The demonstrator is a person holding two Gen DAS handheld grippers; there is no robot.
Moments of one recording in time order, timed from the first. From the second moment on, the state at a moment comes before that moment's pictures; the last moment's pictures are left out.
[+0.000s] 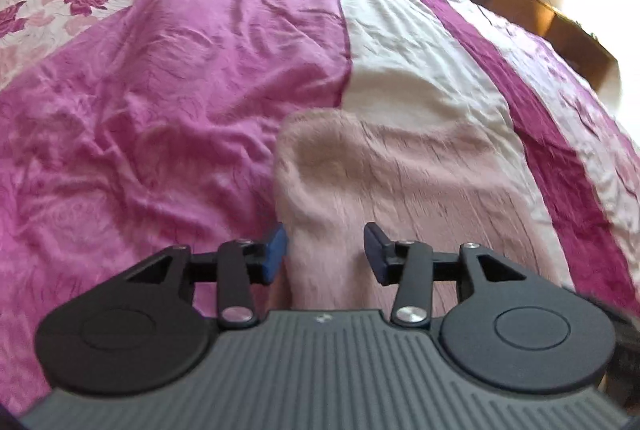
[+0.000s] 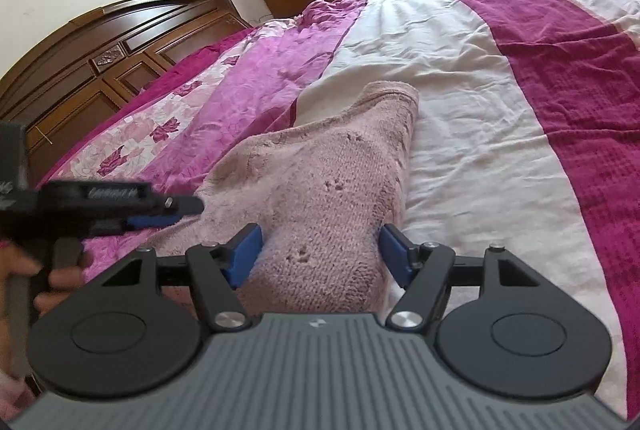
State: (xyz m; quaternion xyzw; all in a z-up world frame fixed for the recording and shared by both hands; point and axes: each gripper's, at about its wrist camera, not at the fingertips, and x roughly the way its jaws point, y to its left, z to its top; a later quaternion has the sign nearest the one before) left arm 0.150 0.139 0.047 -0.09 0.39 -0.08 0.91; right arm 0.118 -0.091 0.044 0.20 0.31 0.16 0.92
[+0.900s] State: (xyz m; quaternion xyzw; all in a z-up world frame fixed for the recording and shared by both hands) left arm 0.150 0.158 0.015 -0.18 0.44 -0.08 0.88; right arm 0.157 -0.126 0.005 0.37 0.39 0.20 0.82
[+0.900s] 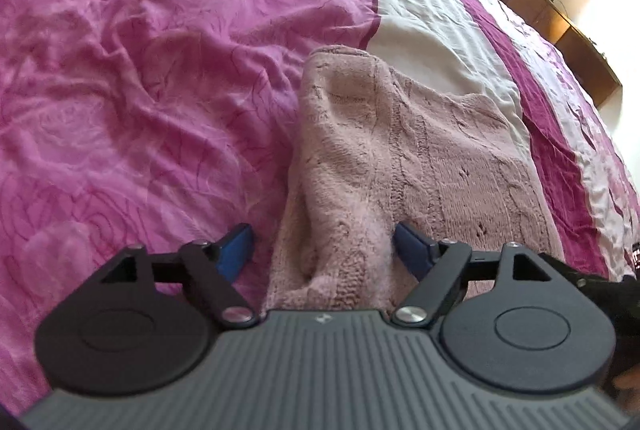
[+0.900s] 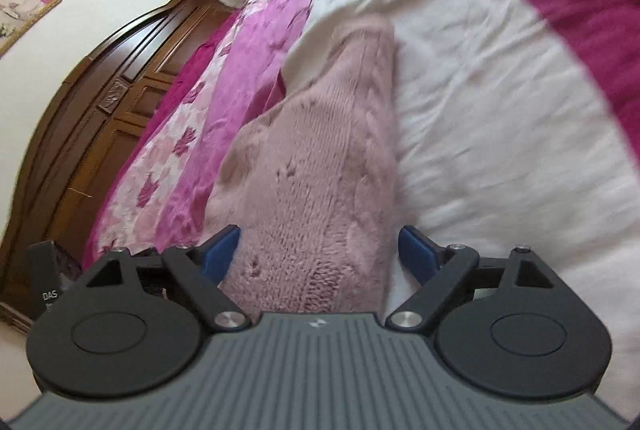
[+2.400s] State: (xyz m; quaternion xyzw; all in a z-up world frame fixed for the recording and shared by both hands) left arm 0.066 0.053 0.019 -0.19 0.47 -0.20 0.84; right arm 0.029 -0.227 0.010 0.39 0.40 0.14 0.82
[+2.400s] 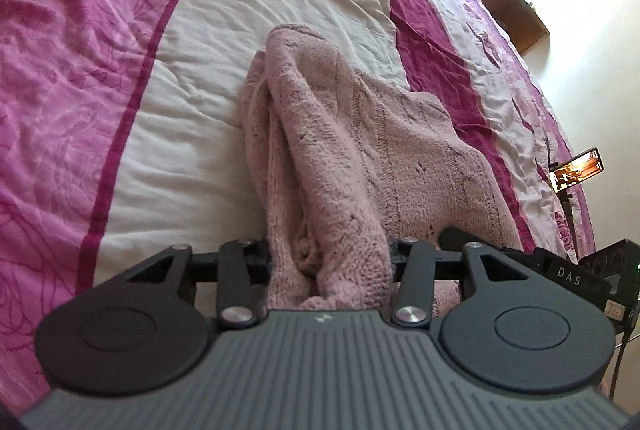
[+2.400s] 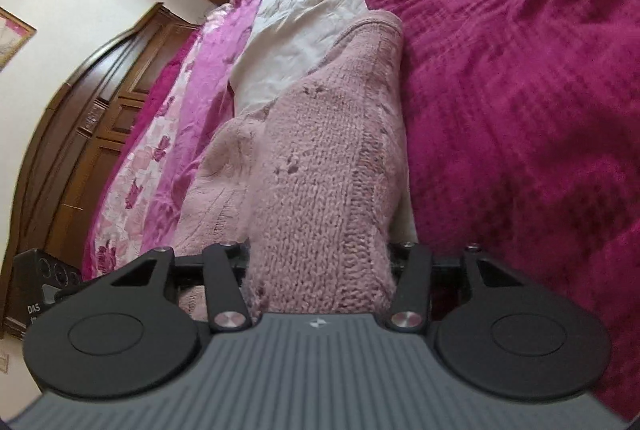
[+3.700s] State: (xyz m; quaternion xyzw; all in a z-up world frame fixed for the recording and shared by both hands) left arm -0.031 0.041 0.056 -0.04 0.42 -0.12 0.90; right arm -0.068 -0.211 0.069 0.22 0.31 0.12 0.92
